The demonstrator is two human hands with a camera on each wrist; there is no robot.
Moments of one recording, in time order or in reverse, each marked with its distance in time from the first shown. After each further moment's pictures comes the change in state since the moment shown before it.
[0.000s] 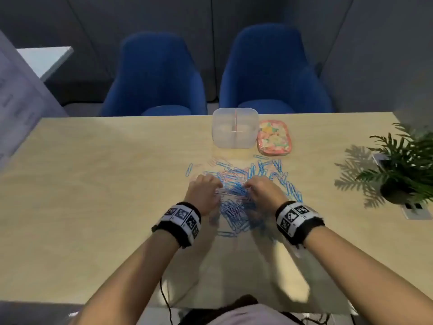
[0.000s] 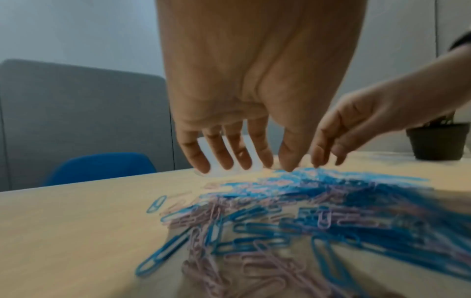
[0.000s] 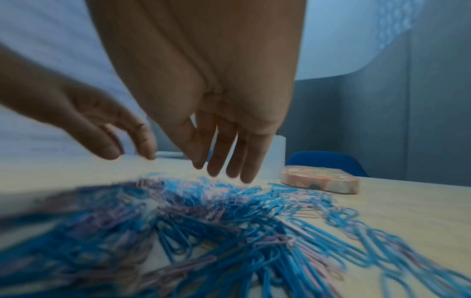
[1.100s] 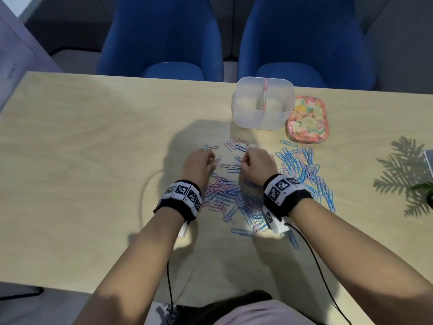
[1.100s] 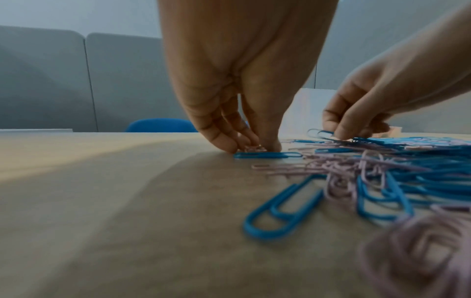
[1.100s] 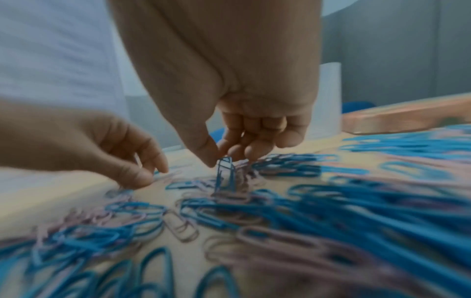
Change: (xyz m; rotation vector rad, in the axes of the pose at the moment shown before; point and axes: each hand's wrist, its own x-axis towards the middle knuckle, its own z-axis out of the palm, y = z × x) left_hand 0.046 -0.072 0.018 -0.345 0.159 -0.270; right_hand 0.087 -0.047 0.021 0.080 -0.005 0.208
